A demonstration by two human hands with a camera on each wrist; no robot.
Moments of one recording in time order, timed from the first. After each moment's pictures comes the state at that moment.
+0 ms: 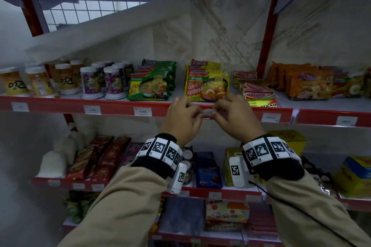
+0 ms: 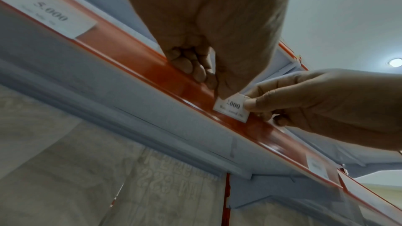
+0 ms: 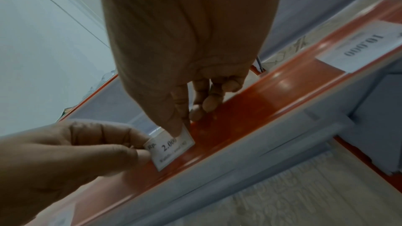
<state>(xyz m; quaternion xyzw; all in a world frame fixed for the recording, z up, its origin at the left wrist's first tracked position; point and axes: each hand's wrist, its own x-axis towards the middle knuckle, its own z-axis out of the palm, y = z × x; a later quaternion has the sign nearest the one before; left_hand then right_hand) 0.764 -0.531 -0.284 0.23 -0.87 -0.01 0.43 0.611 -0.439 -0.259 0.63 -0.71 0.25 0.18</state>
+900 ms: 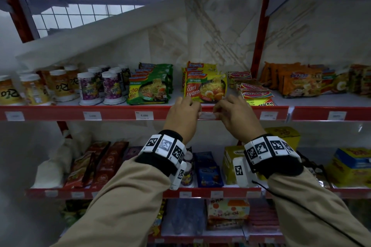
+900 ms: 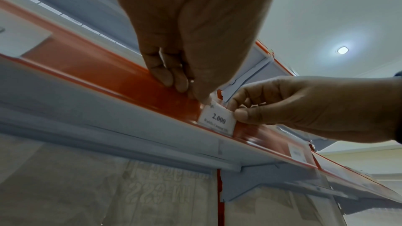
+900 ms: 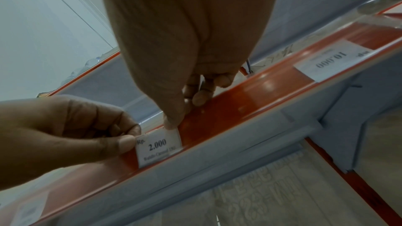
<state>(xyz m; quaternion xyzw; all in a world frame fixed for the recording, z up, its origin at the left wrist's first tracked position) 0.766 -0.538 -0.268 0.27 -0.91 0.05 0.31 0.613 -0.438 -0.266 0.62 -0.71 0.26 0.20</state>
